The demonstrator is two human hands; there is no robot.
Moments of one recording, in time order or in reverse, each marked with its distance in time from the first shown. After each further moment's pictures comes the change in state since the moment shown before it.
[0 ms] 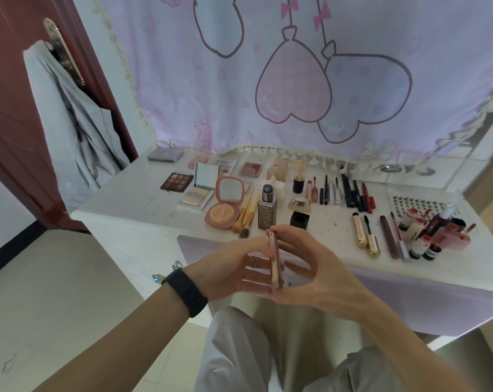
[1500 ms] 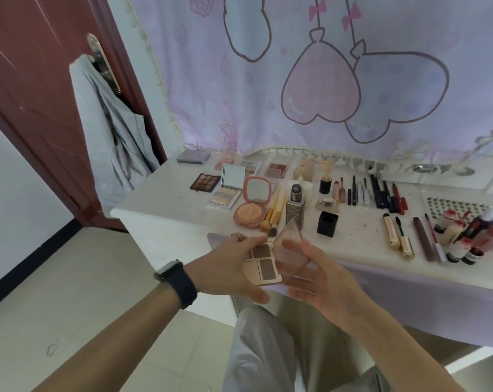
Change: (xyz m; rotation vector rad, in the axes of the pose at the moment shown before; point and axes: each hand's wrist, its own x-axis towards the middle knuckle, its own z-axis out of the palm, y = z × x) left_hand -0.039 -0.006 -0.046 1.100 0.240 0.099; right_hand 0.015 -0.009 0.049 0.731 0.179 0.464
